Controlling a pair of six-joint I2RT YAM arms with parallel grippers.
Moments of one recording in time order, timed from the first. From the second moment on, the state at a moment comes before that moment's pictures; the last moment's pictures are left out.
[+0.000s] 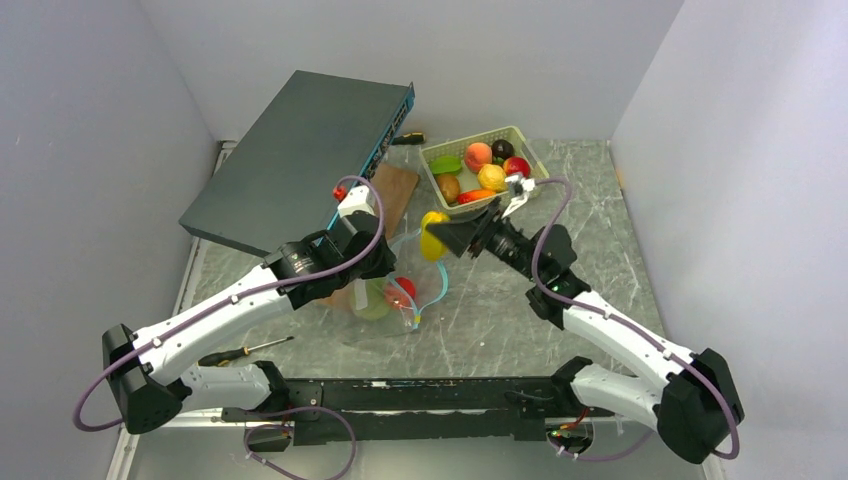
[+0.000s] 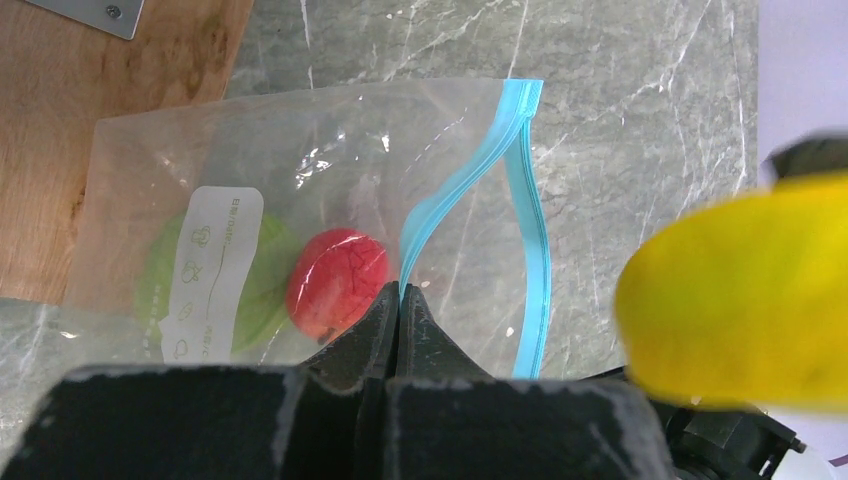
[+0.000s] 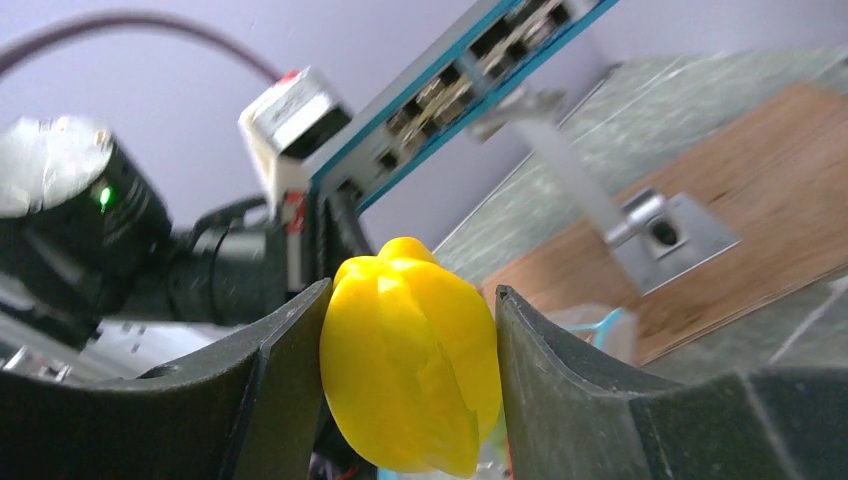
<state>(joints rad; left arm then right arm) -0.92 1.17 1.13 -0.65 -0.35 -0.89 0.57 1.03 0.61 0.66 -0.36 0.78</state>
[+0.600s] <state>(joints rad) -0.92 1.14 1.14 -0.65 -0.33 -0.89 0.75 1.10 0.59 0.46 -0.34 0.63</state>
